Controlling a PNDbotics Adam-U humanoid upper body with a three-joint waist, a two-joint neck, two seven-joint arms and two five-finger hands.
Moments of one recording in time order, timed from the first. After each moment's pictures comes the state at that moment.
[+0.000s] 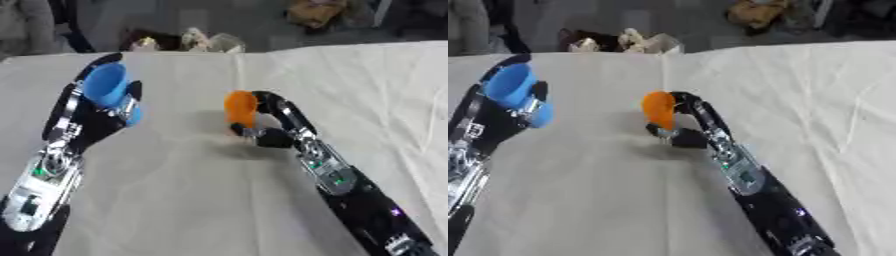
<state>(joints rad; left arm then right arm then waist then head) -0.60 0.24 -0.22 -1.48 0.03 -0.08 0.02 -0.67 -0.20 0.24 -1.07 0.17 -0.22 -0.02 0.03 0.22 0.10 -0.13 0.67</state>
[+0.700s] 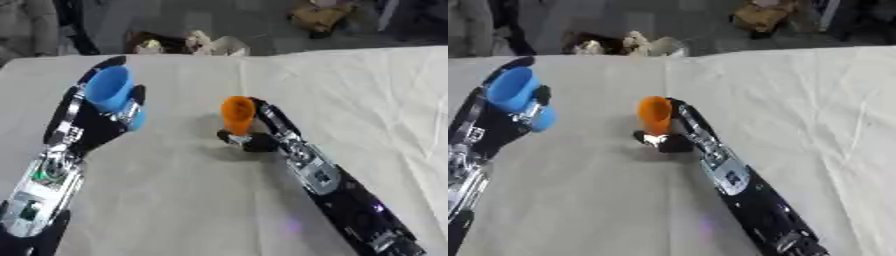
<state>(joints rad) -0.62 0.23 -0.23 -1.48 0.03 -0.08 0.01 -0.73 -0.18 0.24 -0.98 0.22 -0.24 -0.02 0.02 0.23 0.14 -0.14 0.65</state>
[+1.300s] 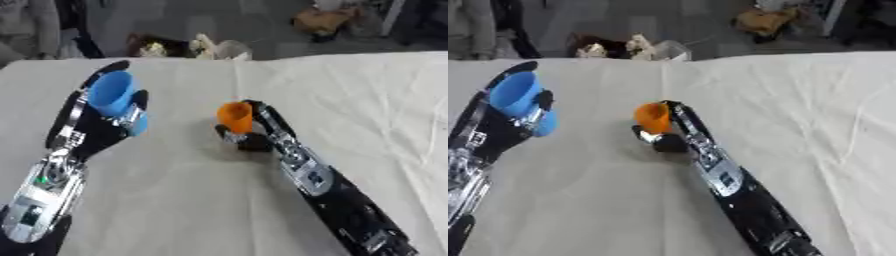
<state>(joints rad) -0.62 0.22 -0.24 -1.48 0.03 -0.08 0.00 -0.74 -0.16 0.24 -0.97 0.23 -0.24 -0.08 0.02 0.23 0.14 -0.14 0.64</state>
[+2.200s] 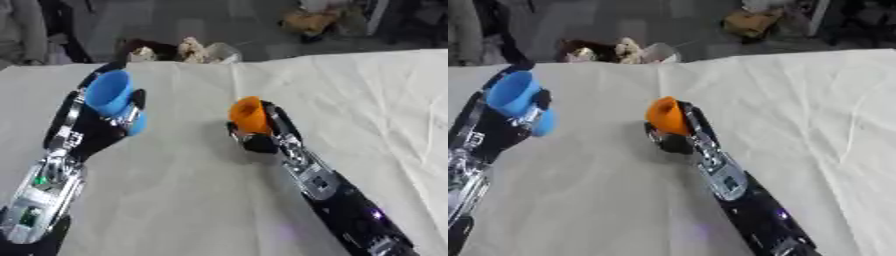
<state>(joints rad) -0.61 0.23 -0.22 -1.50 0.04 -0.08 0.01 -0.70 -0.18 0.24 -1.04 0.18 -0.21 -0.16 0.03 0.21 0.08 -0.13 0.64</state>
